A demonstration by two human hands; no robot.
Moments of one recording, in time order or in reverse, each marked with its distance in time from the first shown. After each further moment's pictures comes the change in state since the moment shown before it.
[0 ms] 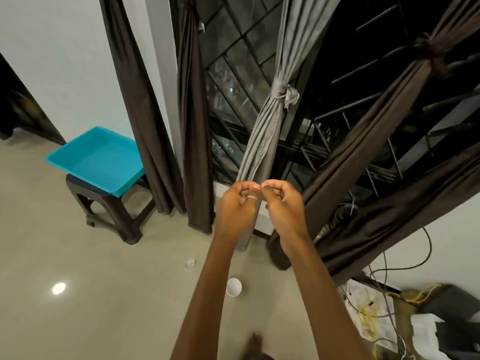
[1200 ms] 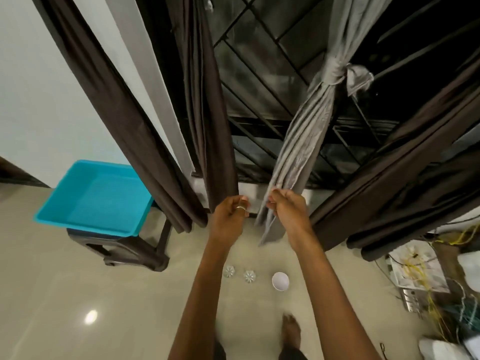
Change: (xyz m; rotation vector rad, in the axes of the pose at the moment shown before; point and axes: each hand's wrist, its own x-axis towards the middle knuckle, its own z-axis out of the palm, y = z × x) left_hand 0.193 -0.115 -0.125 0.068 -0.266 -0.260; right_hand 0.100 0.046 0.188 0.131 0.205 0.415
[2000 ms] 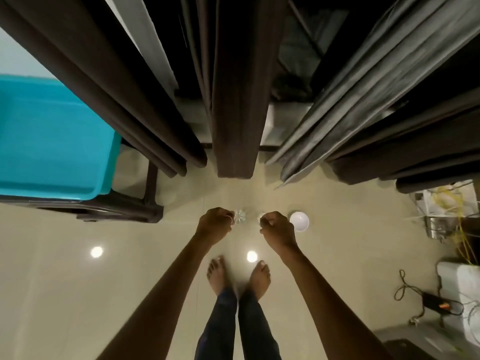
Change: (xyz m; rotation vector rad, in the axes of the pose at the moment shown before) left_hand 0.142 -0.295 -0.066 0.387 -0.369 -0.549; right_hand 0.071 0.321 0.137 -0.539 -0.131 0.407
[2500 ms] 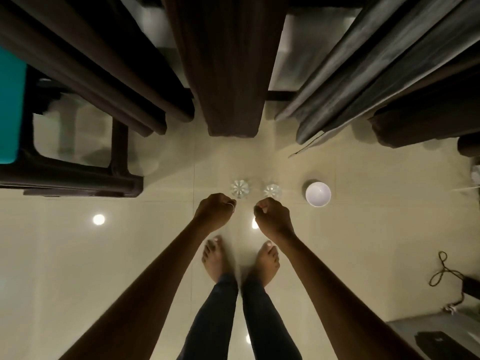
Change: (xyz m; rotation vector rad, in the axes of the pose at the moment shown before) left_hand 0.189 -0.120 0.073 0.313 -0.068 -0.058; right_hand 0.146 0.116 0.098 -0.150 -0.097 0.026
